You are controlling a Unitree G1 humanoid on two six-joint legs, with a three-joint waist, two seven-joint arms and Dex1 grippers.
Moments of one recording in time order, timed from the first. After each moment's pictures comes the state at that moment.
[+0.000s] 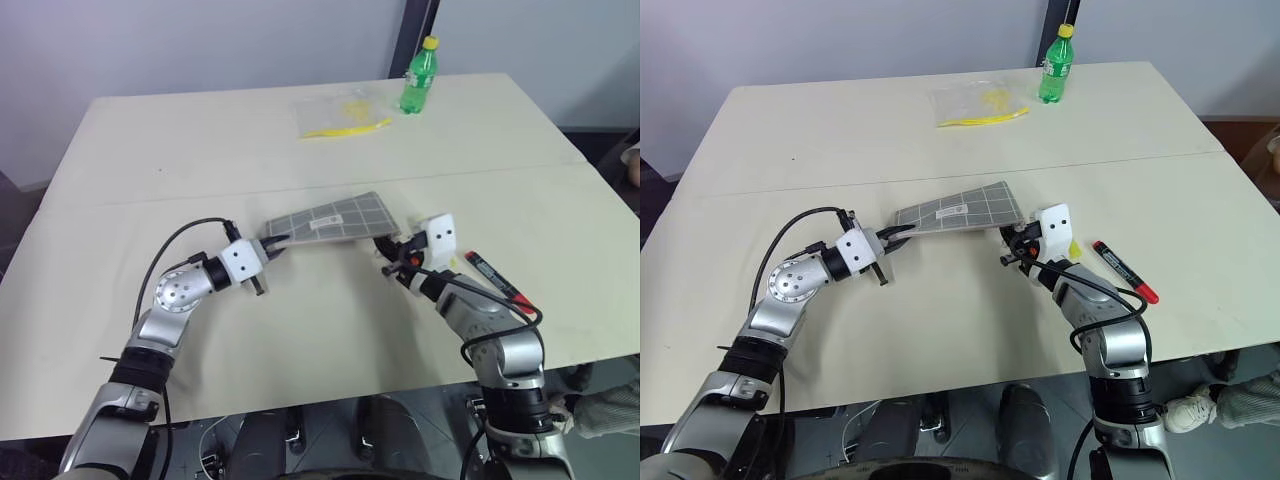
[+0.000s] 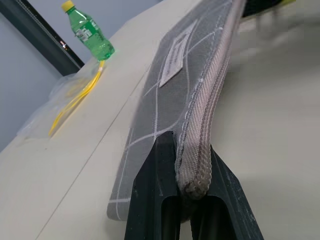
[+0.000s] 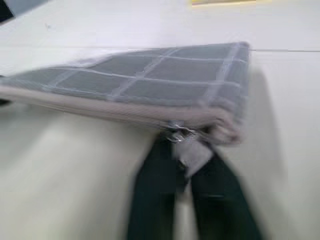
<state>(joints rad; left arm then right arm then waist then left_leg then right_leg) -0.39 0.47 -0.14 0.34 0.02 -0.48 -0.71 -0.23 -0.27 -0.03 -0.25 0.33 0.62 0.42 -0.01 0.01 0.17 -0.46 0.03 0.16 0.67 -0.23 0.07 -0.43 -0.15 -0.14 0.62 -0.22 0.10</state>
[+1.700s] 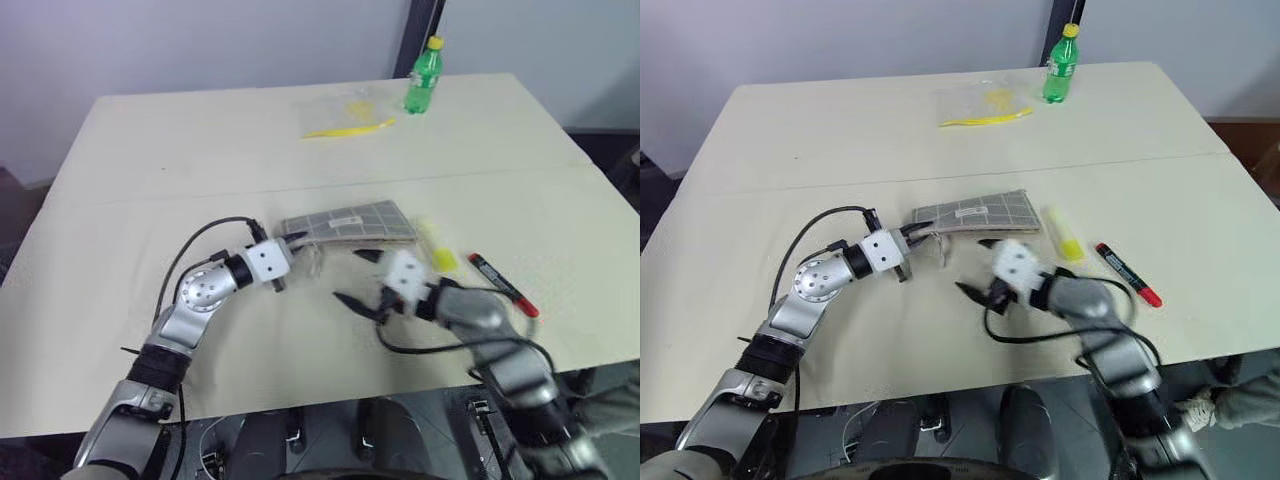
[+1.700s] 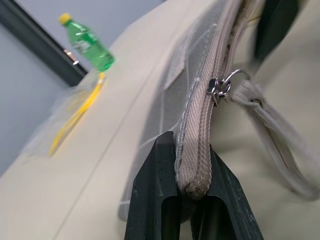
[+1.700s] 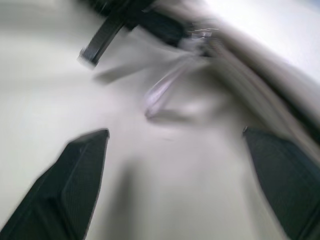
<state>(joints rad) -0.40 0.45 -0.18 0.25 0.14 -0.40 -0.57 -0.07 -0.47 0.08 -0.42 0.15 0.37 0.71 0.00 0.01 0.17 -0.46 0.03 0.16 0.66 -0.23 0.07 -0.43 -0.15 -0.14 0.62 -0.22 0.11</state>
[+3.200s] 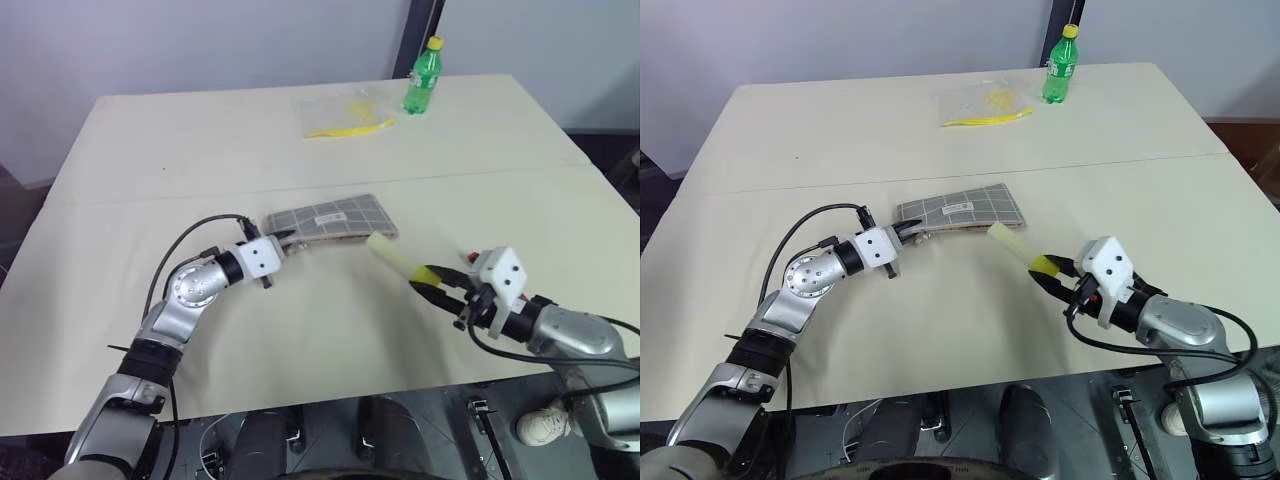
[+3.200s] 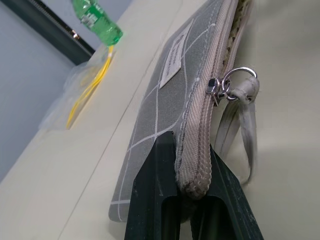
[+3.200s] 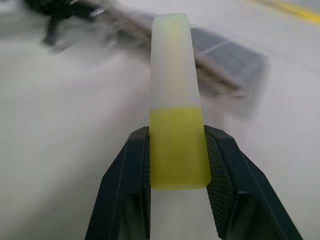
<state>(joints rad) -0.44 0.45 -0.20 0.32 0.19 -0.42 -0.57 0.07 -0.65 -0.16 -0.49 0.35 0.45 0.79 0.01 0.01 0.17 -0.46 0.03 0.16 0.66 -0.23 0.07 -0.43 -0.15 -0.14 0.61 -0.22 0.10</state>
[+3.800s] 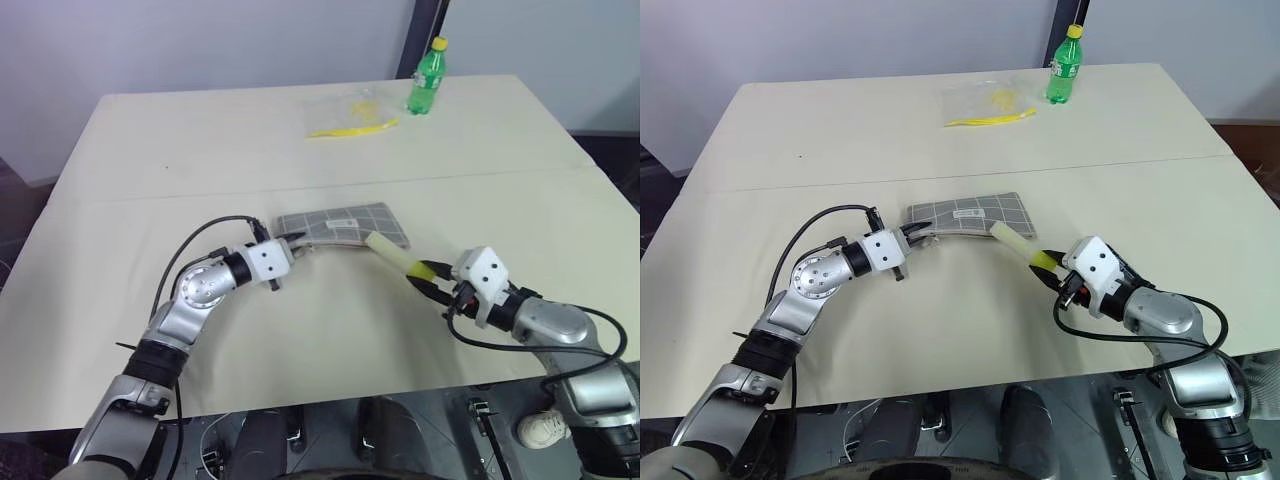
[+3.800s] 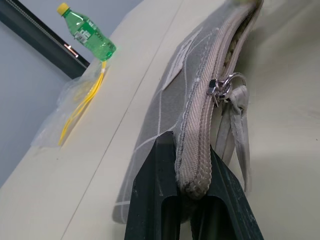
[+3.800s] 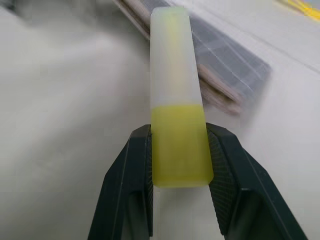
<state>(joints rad) -0.43 0.44 -0.22 0.27 0.19 -0.40 -0.58 0.03 -0.65 -0.11 -0.37 0.30 0.30 0.81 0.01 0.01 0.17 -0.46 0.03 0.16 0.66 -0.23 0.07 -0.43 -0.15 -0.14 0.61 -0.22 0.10</state>
